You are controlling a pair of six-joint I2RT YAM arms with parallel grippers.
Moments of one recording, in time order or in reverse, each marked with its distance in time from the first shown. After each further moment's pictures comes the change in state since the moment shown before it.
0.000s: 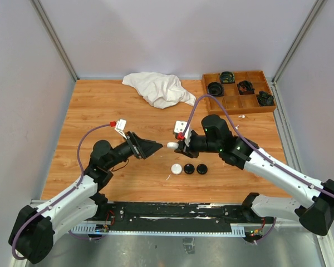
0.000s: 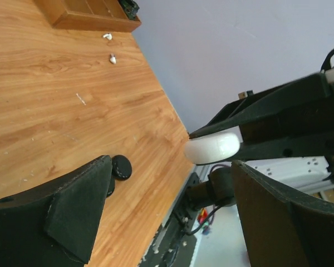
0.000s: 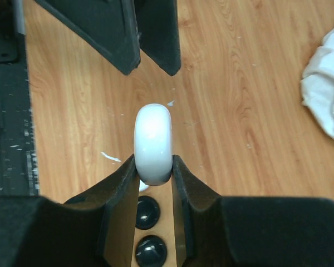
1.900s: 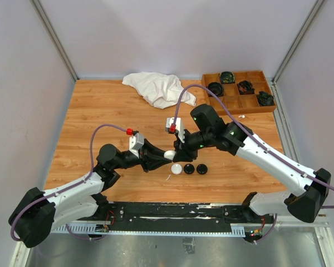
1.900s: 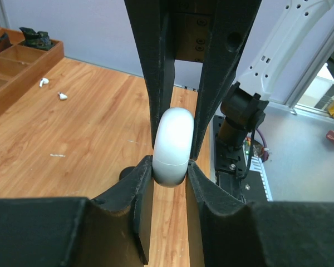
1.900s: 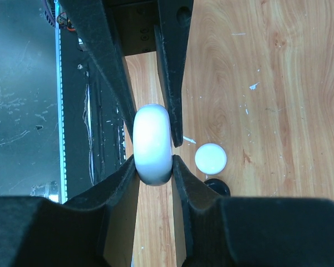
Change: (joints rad) left arm -0.178 0.153 -0.002 0.320 0.287 0.637; right arm -0.002 0.164 0.304 -0.412 -0.236 0.129
